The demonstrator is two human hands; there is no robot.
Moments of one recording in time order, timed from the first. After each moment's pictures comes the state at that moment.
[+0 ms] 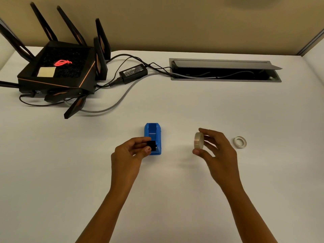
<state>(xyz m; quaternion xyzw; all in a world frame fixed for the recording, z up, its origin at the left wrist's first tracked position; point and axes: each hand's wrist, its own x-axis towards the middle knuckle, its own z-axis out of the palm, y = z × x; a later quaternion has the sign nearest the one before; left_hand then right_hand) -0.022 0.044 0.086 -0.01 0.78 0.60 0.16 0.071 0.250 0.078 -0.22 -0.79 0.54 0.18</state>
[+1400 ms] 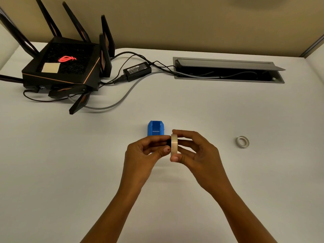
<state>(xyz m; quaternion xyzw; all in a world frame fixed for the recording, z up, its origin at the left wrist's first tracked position) -0.009 0.056 0.105 0.05 0.73 0.65 0.20 0.058 0.198 0.112 -0.14 -0.74 0.65 0.06</state>
